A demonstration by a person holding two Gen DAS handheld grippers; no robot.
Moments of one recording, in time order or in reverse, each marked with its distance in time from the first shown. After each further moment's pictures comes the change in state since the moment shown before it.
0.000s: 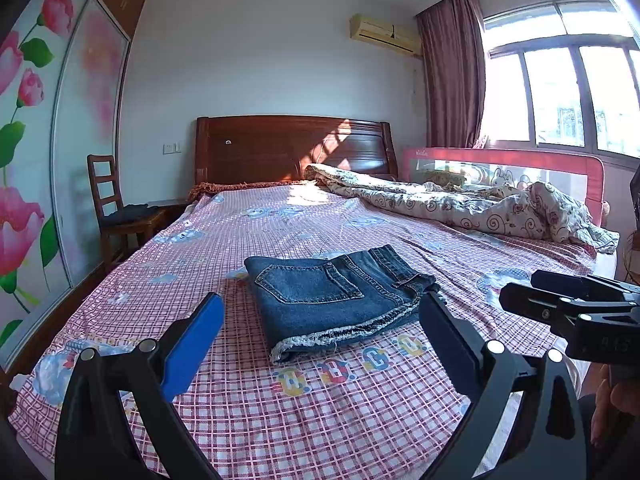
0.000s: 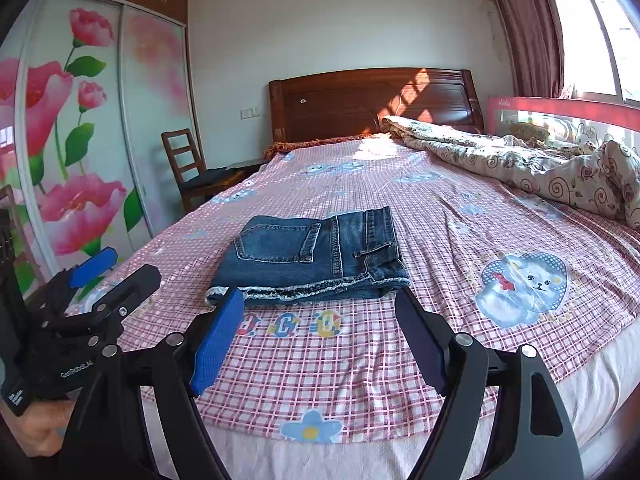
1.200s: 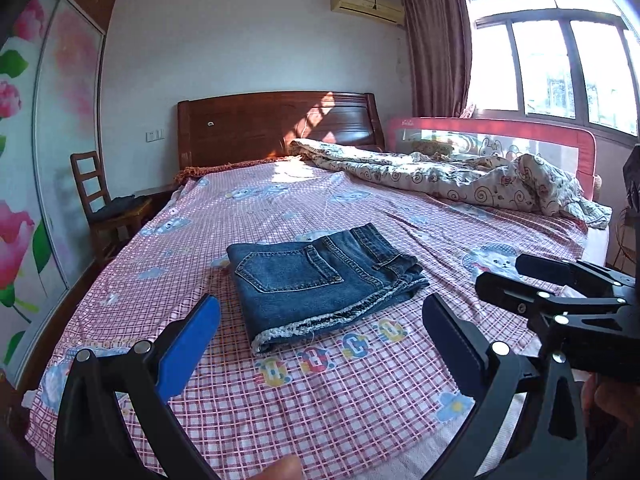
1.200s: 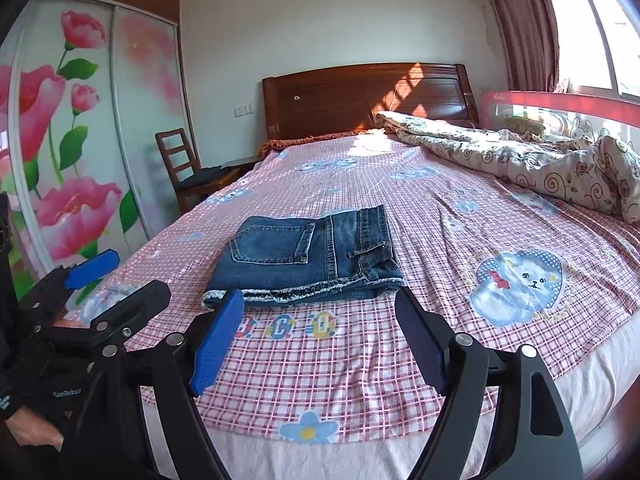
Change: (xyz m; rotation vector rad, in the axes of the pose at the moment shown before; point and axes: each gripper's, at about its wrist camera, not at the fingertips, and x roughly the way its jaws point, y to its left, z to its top) left arm 0.003 -0.023 0.018 0.070 0.108 -0.012; right arm 0.001 -0.006 0.008 0.023 0.016 -0.017
